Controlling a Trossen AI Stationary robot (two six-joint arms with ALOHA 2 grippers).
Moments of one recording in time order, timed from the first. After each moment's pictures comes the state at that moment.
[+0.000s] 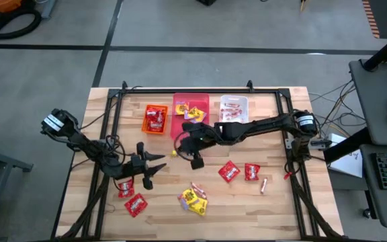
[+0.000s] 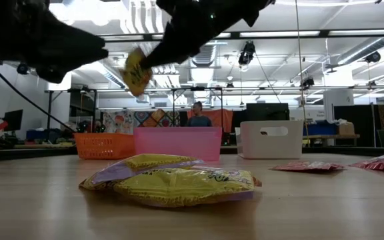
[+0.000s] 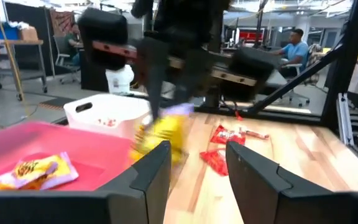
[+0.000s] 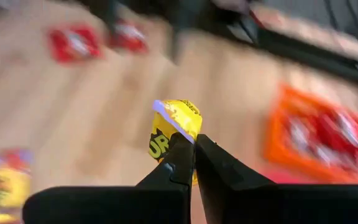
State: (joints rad) left arm -0.64 1.41 0.18 1.28 -0.92 -0.05; right arm 0.00 1.89 1.43 -0.12 -0.11 -0.30
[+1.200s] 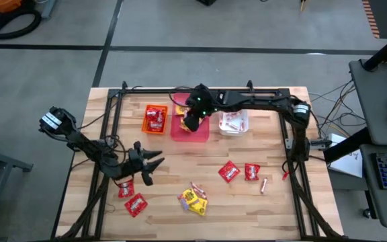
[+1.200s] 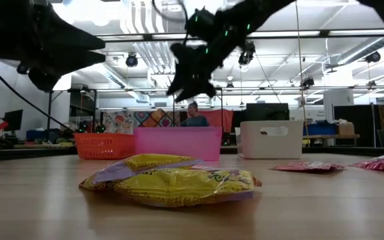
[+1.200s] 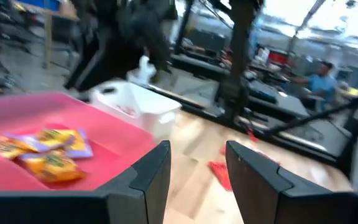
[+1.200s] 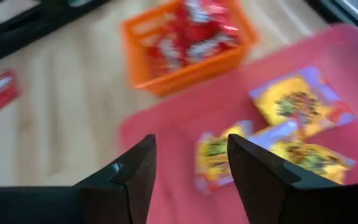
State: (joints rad) left arm -0.66 1.36 0.18 1.23 -1.06 -0.26; right arm -0.33 1.95 1.57 -0.38 -0.19 0.20
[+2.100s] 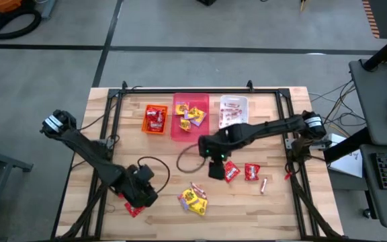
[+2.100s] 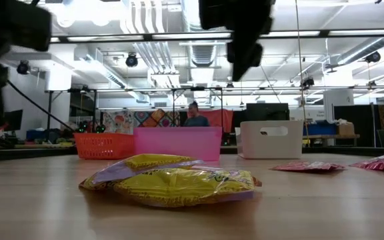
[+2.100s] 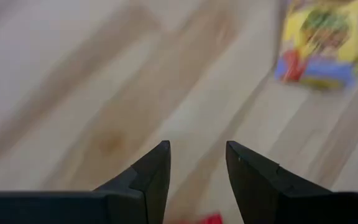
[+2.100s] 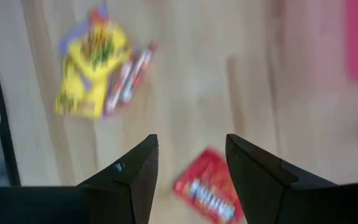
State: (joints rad) left arm -0.72 1.43 0.83 -0.65 -0.33 -1.43; right arm 0.10 1.82 1.57 -0.96 -0.18 0.30
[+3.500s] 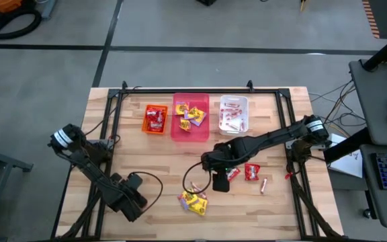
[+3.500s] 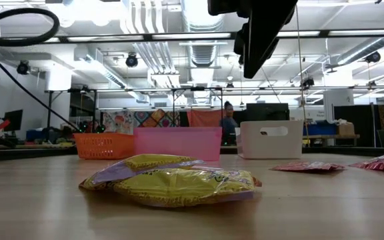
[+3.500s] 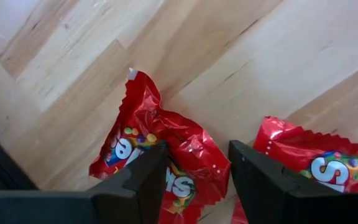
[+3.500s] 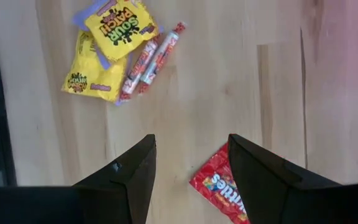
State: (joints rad) left arm -0.88 1.69 0.89 -0.93 -0.07 -1.76; right arm 0.23 1.81 1.54 -0.95 -0.10 0.34
